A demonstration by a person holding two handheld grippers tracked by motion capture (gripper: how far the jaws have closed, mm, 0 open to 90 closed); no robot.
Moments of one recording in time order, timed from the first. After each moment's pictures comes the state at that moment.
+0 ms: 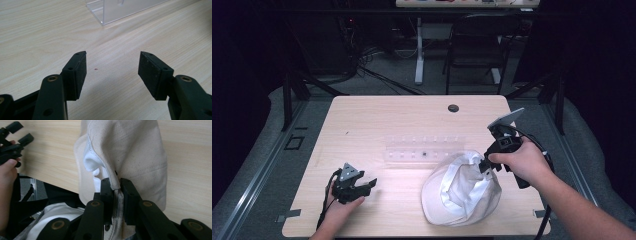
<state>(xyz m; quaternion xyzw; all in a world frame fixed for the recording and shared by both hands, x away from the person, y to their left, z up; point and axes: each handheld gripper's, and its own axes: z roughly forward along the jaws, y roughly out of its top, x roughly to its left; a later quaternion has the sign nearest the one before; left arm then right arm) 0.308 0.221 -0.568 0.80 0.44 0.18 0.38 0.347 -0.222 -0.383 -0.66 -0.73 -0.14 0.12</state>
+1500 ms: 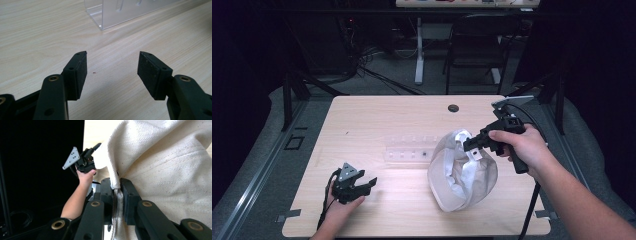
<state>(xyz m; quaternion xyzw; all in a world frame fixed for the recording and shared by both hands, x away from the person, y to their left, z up) 0.307 0.221 -0.564 0.79 0.44 0.18 0.39 0.356 -0.223 -0.339 -0.62 -0.67 -0.31 0.27</state>
